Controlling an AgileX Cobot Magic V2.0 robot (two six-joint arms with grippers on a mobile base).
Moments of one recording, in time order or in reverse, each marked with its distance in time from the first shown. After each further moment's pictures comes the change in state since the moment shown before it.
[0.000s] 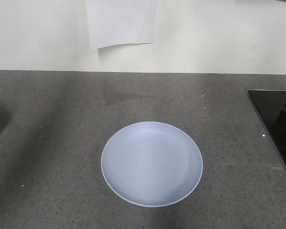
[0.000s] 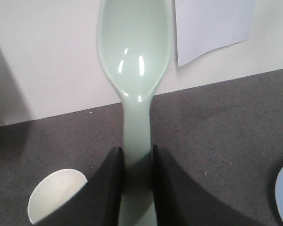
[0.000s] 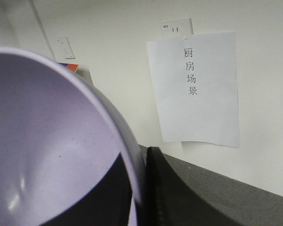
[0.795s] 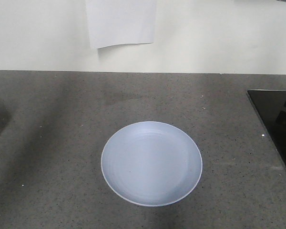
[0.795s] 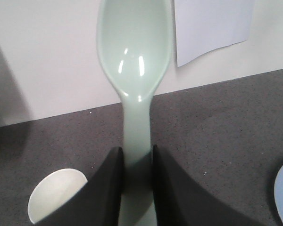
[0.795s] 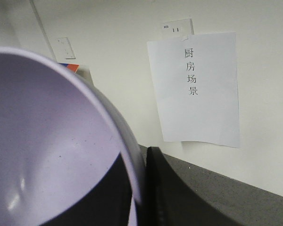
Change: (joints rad) left arm 0.000 0.000 0.000 0.000 0.000 0.000; right arm 0.000 0.000 0.000 0.000 0.000 0.000
